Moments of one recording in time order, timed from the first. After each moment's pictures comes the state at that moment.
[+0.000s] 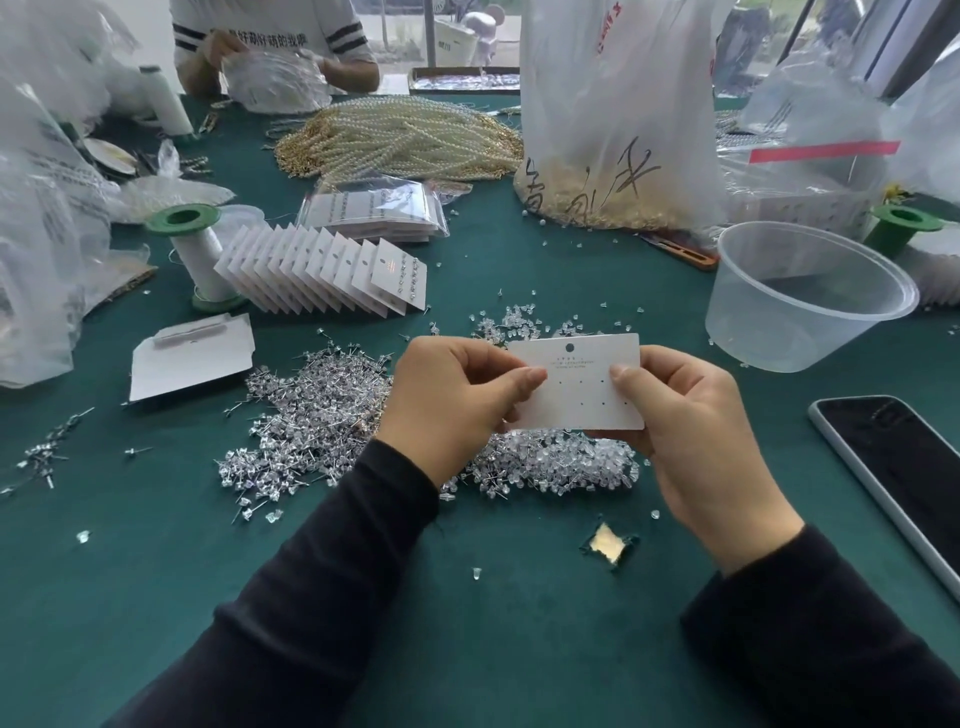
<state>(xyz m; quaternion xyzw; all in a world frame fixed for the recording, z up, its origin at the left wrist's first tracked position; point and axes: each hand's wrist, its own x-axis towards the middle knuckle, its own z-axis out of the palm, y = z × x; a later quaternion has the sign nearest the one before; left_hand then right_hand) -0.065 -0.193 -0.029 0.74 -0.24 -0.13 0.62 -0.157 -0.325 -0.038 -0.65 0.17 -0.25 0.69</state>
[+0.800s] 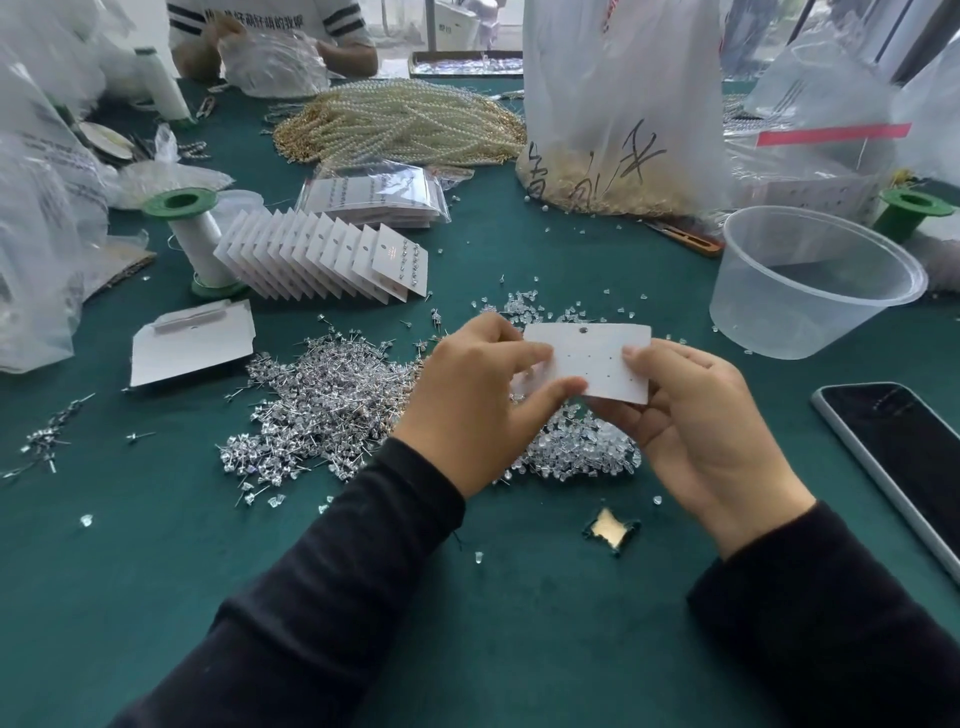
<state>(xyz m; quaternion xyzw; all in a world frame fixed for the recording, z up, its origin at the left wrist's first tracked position) -0.077 -0.195 -0.028 0.83 -0.41 0.11 0.38 -0.157 -0.325 -0.031 -0.51 0.21 -0.20 0.81</state>
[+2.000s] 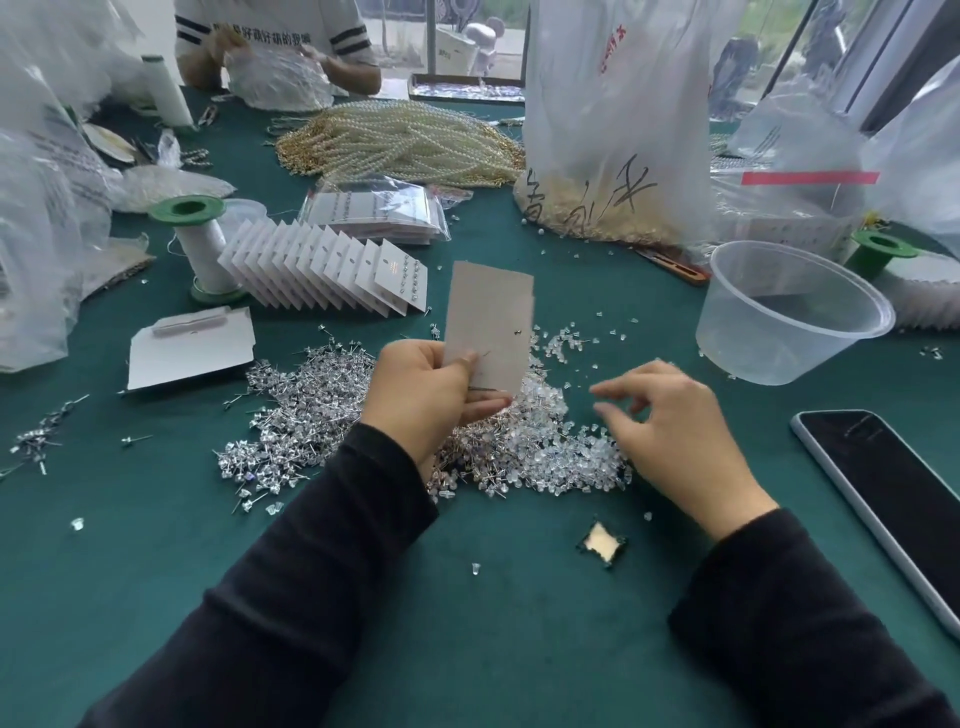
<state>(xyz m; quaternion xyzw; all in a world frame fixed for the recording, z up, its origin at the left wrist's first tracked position) -0.057 -0.186 -0.024 0.63 -0.03 -0.24 0.74 -0.152 -0.350 -0.052 -0.93 0.18 -0.21 0.25</state>
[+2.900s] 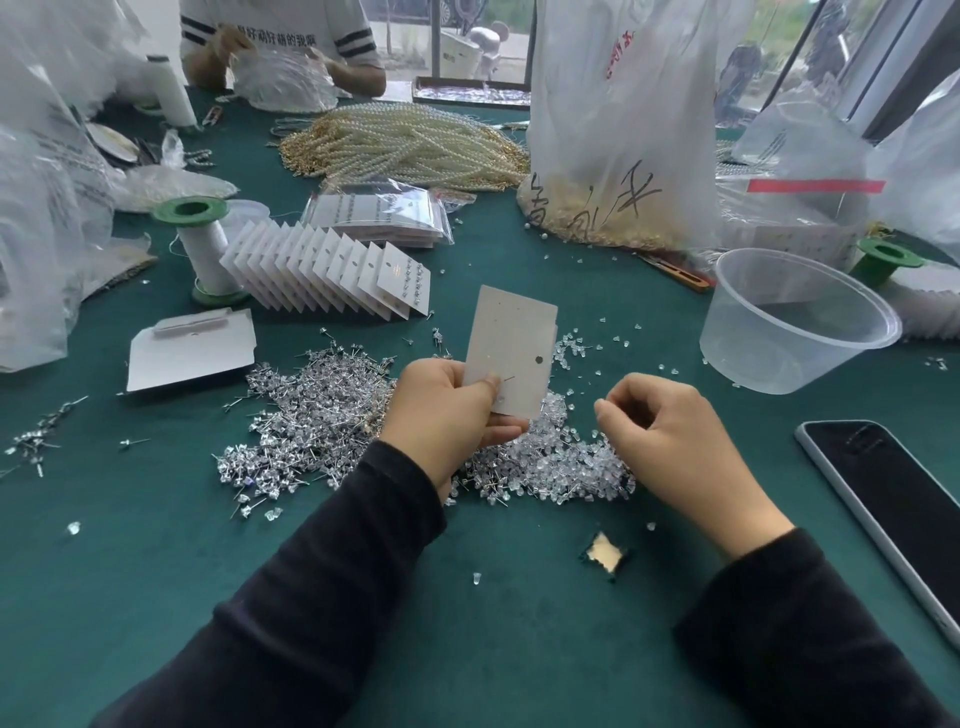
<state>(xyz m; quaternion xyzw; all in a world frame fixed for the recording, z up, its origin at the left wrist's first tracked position) -0.066 -0.194 -0.028 0.65 -0.05 -0.27 0.71 -0.154 -0.343 -0.049 -0.90 0.19 -0.19 0.35</state>
